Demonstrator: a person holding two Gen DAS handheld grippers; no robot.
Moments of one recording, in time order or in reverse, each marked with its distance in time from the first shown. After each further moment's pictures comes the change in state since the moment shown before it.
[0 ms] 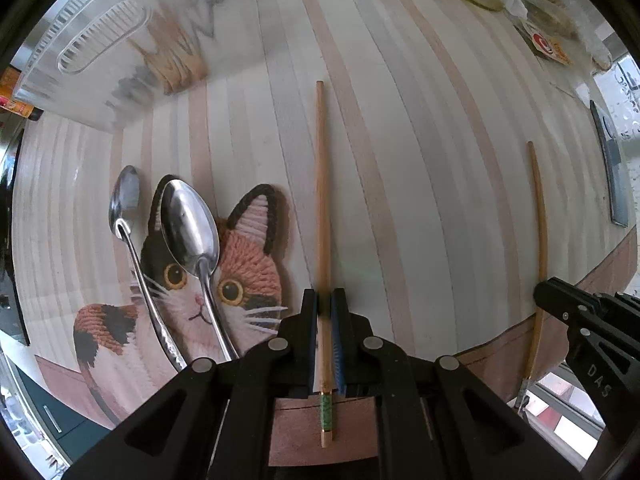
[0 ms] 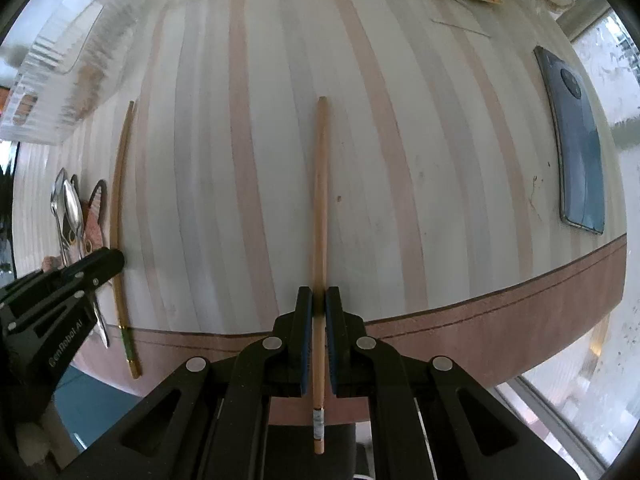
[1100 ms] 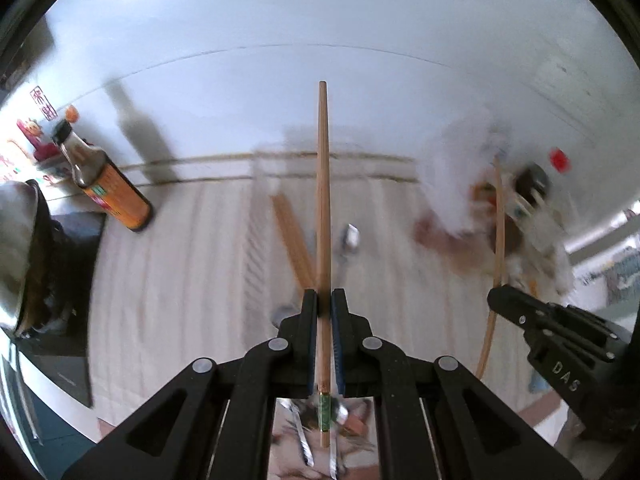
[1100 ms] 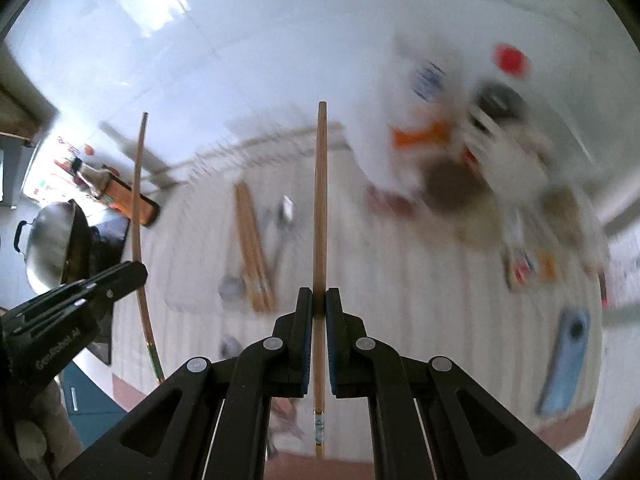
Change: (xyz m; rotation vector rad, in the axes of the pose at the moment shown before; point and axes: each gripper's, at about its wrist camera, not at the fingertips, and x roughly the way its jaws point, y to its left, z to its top) left arm -0.179 0.214 0.111 -0.183 -0.394 -0.020; right arm -0.197 0.143 0.143 -0.172 -0.379 0.209
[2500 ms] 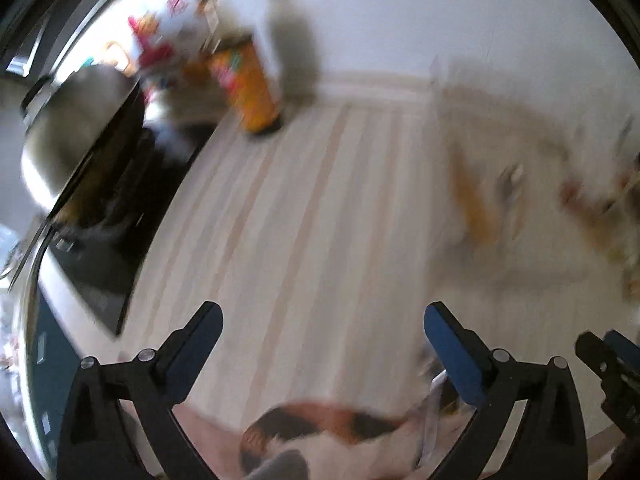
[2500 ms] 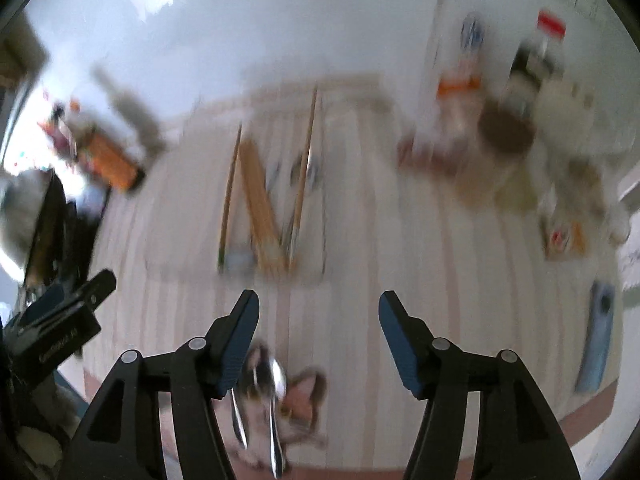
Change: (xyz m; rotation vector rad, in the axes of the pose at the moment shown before) left arm 0.052 0.102 -0.135 -0.154 0.012 0.379; right arm 0.078 0.046 -0.091 -0.020 0.051 -0.086
